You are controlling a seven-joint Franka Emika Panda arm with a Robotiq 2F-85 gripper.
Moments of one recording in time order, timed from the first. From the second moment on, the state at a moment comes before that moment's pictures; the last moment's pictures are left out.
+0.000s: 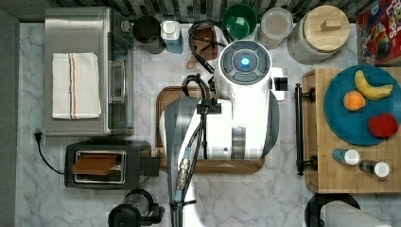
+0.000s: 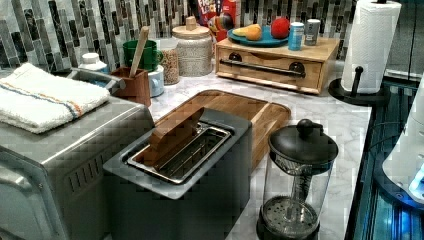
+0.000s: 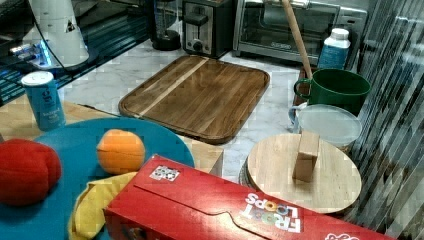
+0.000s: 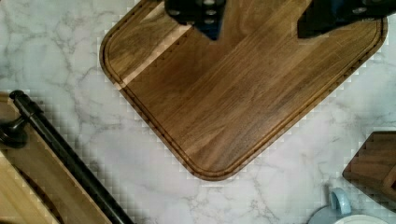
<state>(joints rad) -0.04 0.05 0.00 -1.86 -0.06 0.26 -0.07</state>
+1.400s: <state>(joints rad) -0.11 0.04 -0.03 -2.07 -0.10 0.46 -0.67</state>
